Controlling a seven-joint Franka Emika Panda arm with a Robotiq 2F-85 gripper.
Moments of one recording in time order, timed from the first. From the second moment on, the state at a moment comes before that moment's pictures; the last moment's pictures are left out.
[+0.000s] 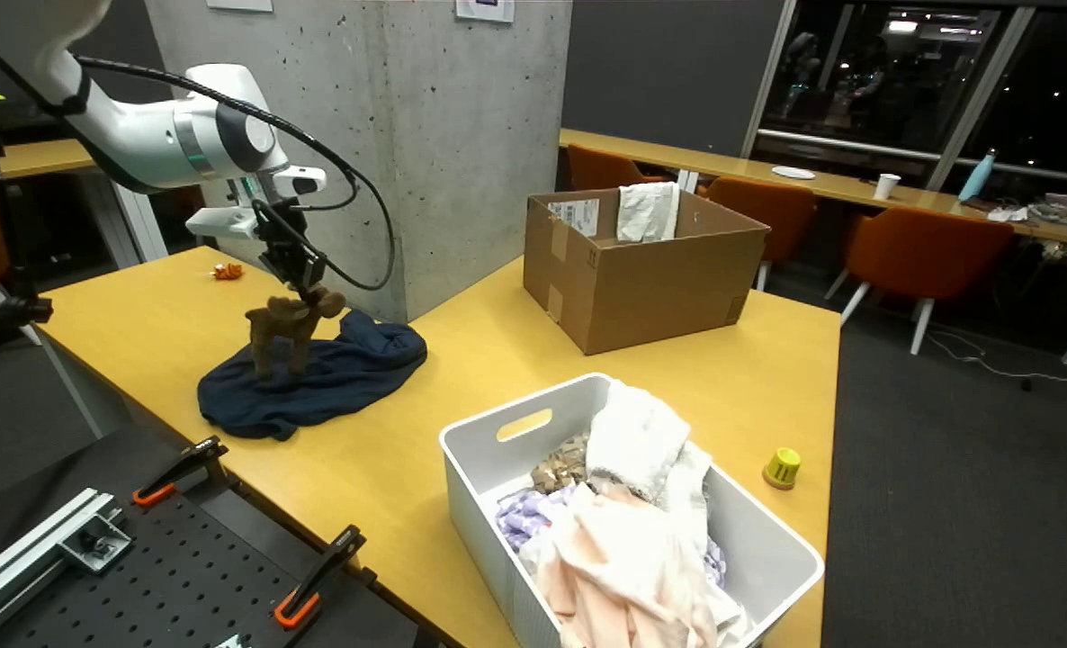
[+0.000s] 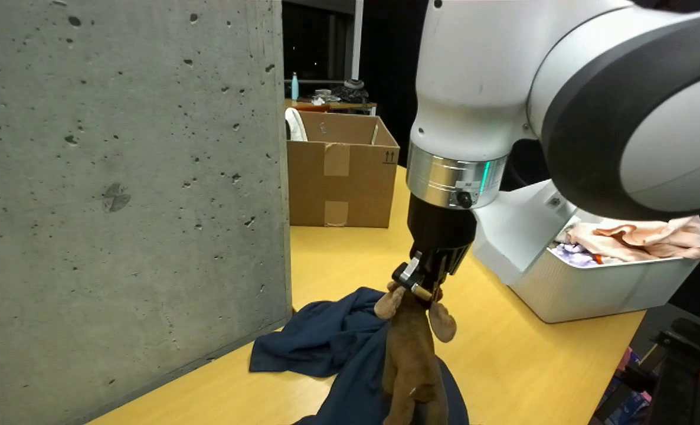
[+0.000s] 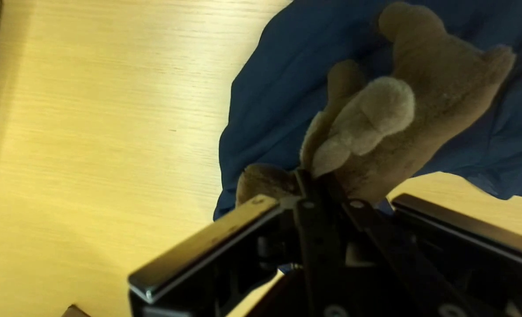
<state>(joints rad) 0.31 0.49 0.12 -1.91 -0.38 2.39 0.58</state>
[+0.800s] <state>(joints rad) 0.30 0.54 0.04 -1.81 -0.29 2.37 0.55</state>
